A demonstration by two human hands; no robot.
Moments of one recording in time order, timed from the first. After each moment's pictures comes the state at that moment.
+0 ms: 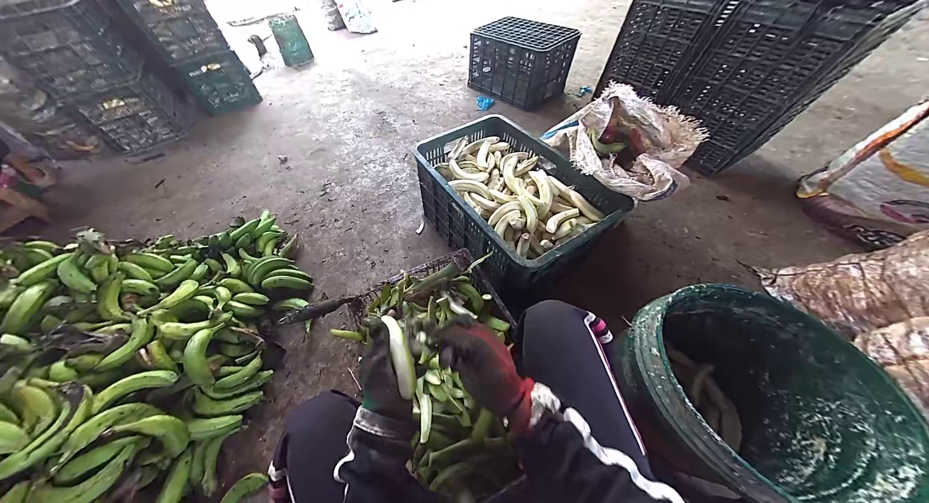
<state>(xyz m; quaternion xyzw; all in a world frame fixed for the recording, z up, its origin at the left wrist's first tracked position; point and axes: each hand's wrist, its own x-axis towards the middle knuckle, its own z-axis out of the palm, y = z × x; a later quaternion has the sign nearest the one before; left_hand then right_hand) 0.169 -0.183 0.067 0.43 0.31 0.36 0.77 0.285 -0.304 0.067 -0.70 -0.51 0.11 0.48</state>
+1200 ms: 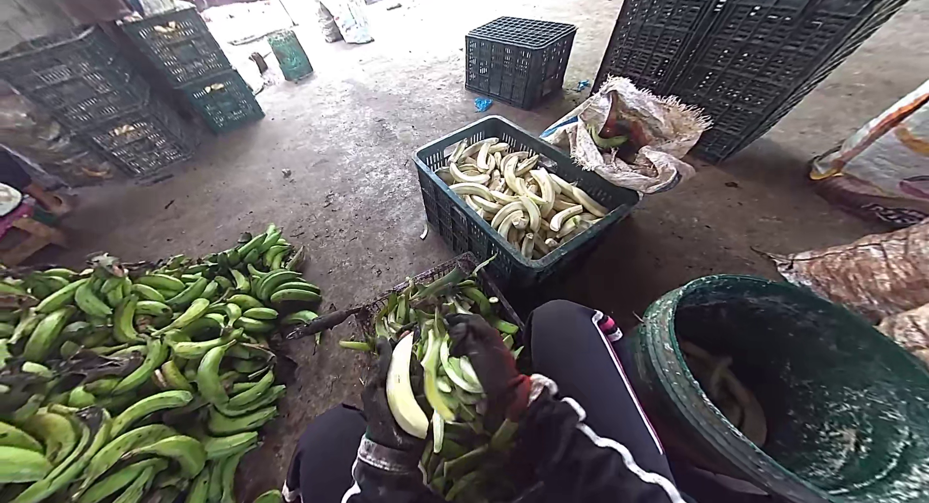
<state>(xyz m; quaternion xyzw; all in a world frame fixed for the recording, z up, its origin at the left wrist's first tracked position) 0.153 -0.191 0.080 0.25 0.23 0.30 0.89 0.280 -0.284 0.063 -0.63 -0.25 0.28 0.68</state>
